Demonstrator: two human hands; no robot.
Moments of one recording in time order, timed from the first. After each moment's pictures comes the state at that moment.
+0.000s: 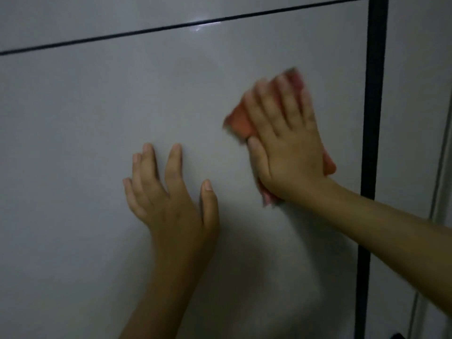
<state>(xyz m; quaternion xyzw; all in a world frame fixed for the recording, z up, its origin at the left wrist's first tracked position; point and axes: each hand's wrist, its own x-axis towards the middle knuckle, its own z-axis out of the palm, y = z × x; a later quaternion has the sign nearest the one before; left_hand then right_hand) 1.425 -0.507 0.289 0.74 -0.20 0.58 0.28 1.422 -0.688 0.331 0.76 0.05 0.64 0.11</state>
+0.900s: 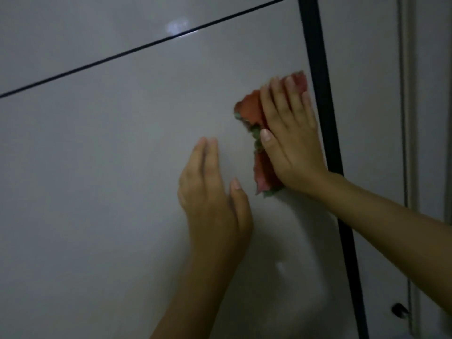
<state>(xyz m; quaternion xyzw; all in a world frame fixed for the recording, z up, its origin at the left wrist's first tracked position) 1.383 -0.572 0.295 0.71 -0.36 0.53 0.30 1.387 -0.735 0.318 0.79 0.04 0.60 -0.10</state>
